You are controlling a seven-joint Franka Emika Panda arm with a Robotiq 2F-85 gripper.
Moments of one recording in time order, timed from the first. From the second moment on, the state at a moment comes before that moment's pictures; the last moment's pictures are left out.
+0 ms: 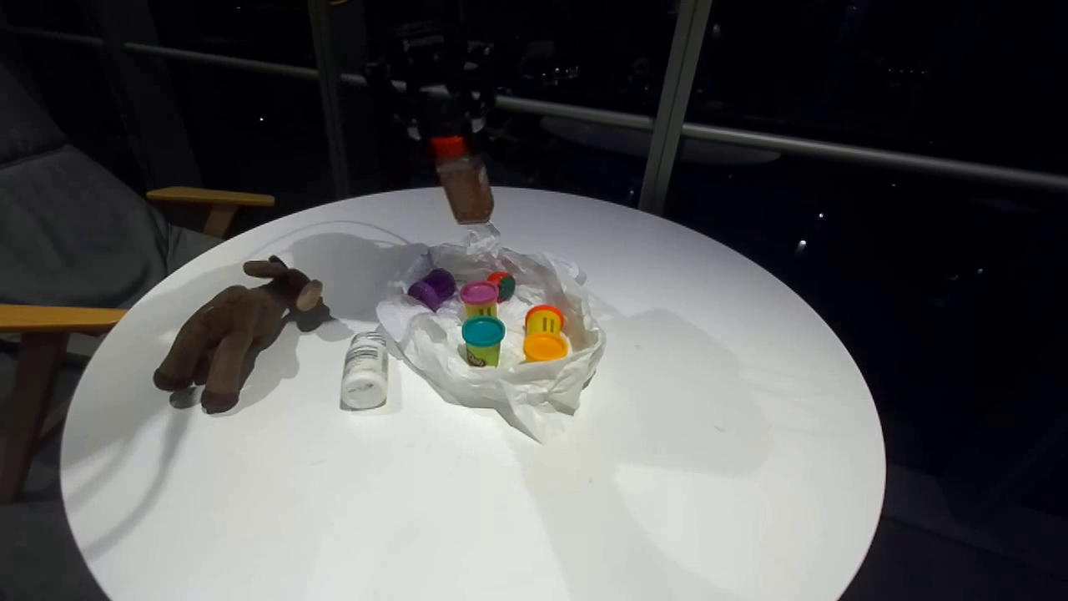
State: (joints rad) arm 0.16 0.32 0.04 -1.85 -0.34 2.26 0.08
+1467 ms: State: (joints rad) arm 0.09 0.73 -0.01 -1.41 -0.18 2.01 0.07
